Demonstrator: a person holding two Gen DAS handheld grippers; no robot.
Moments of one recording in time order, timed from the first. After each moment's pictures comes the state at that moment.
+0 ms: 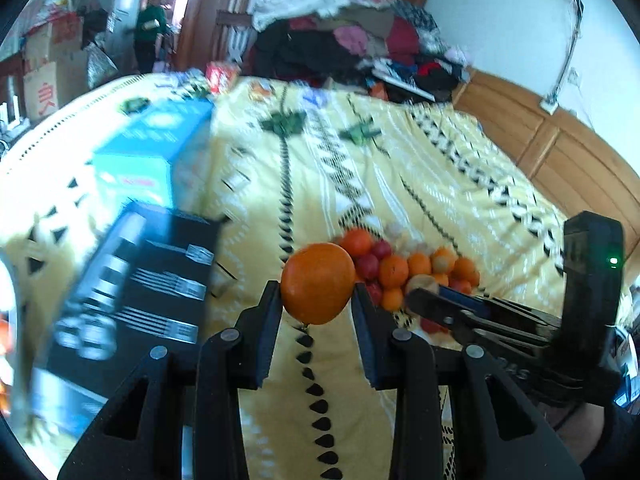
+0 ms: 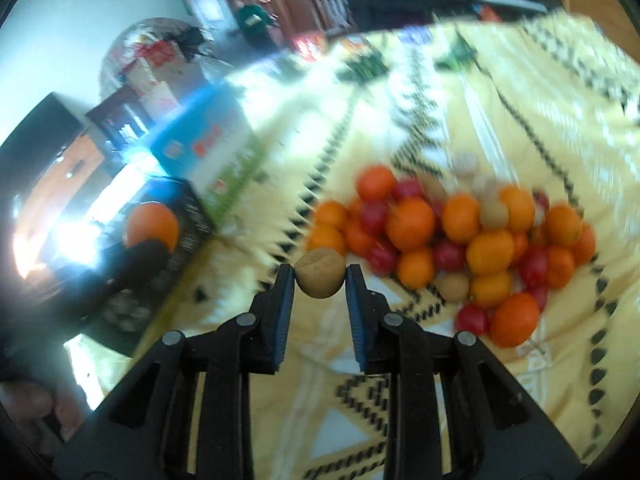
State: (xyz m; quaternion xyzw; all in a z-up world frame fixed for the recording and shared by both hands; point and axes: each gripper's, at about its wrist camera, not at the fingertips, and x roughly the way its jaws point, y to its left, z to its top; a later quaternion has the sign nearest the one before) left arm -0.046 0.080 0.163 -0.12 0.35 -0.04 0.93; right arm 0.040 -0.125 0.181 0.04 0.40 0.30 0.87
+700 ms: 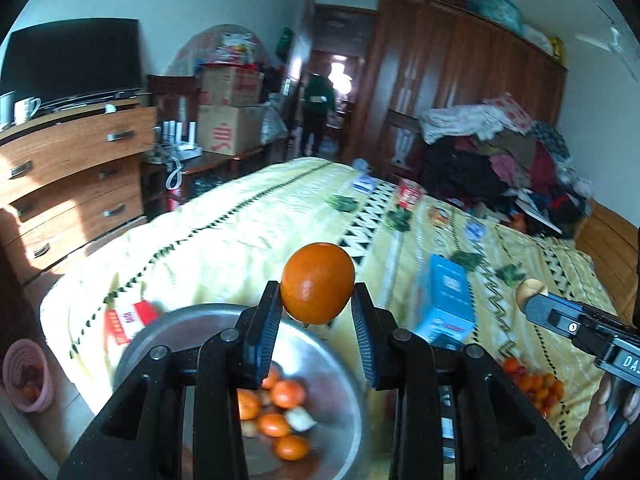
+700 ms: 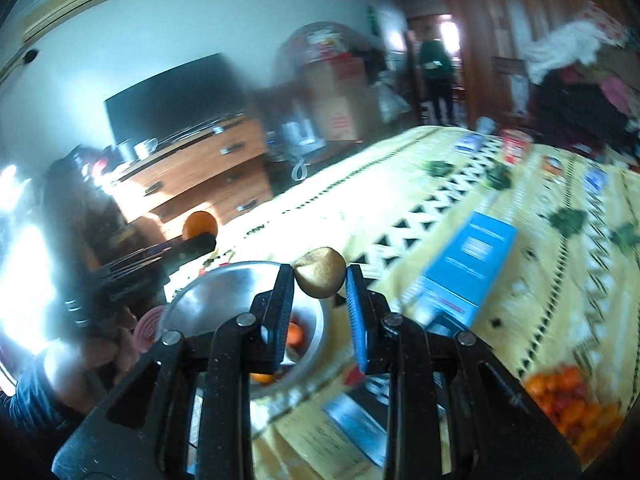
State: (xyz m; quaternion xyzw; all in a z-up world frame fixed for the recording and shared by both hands) left arm -0.207 0.343 0.281 -0.17 0.22 0.23 0.93; right arm -0.039 0.102 0.338 -0.04 0.29 0.55 0.78
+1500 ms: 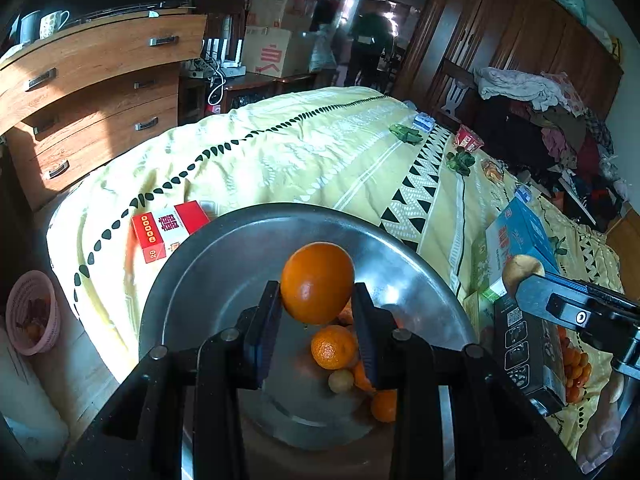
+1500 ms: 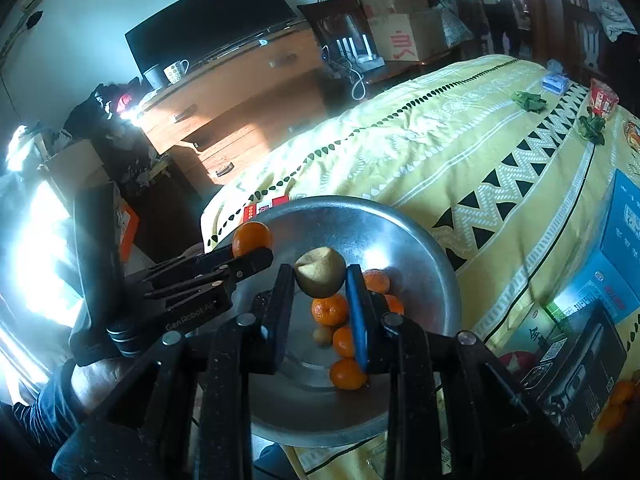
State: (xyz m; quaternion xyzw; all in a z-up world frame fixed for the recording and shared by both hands) left arm -0.229 0.421 0.168 -0.24 0.32 0.26 0.88; right arm -0.069 0.220 0.258 -0.10 0.40 0.59 0.70
